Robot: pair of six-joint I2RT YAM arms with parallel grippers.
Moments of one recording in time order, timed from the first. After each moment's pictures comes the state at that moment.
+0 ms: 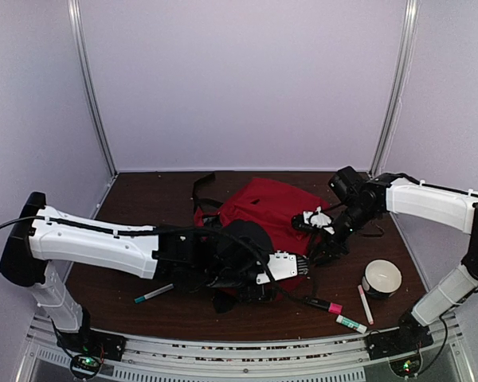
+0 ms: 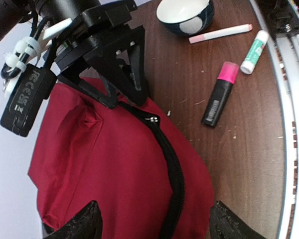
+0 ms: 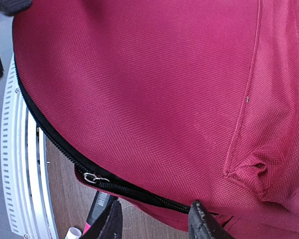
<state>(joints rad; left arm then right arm) -1.37 1.70 1.31 -0.33 -0.28 0.43 0.52 1.49 1.09 -0.84 -0.55 -0.83</state>
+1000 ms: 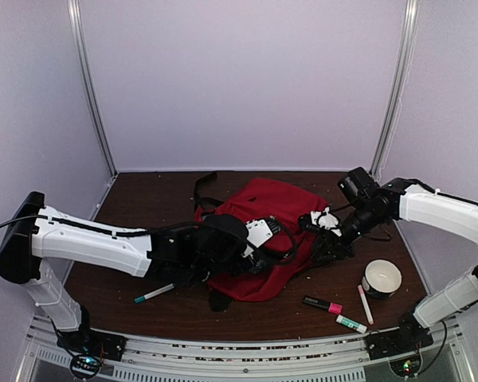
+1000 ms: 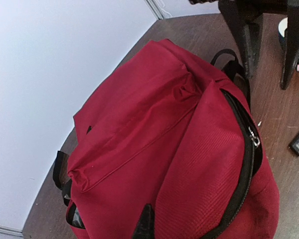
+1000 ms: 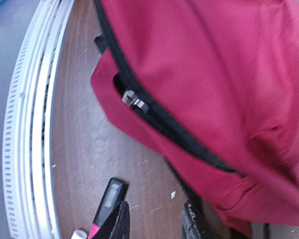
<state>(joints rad) -1.29 1.66 1.11 -0.02 -0.58 0.25 0.53 1.37 1.01 -0.80 -0.57 -0.81</state>
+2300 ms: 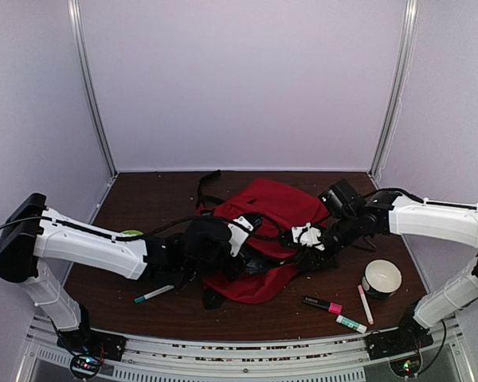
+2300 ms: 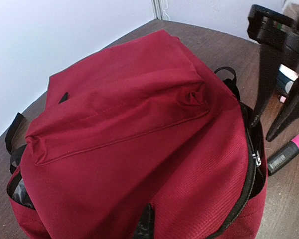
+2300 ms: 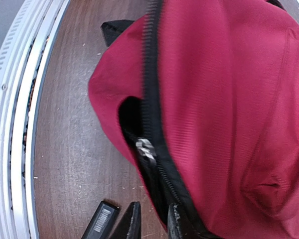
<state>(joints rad) -1.21 1.63 0.95 0.16 -0.40 -0.06 0.71 1.38 0.95 -0.60 -0.43 -0.78</state>
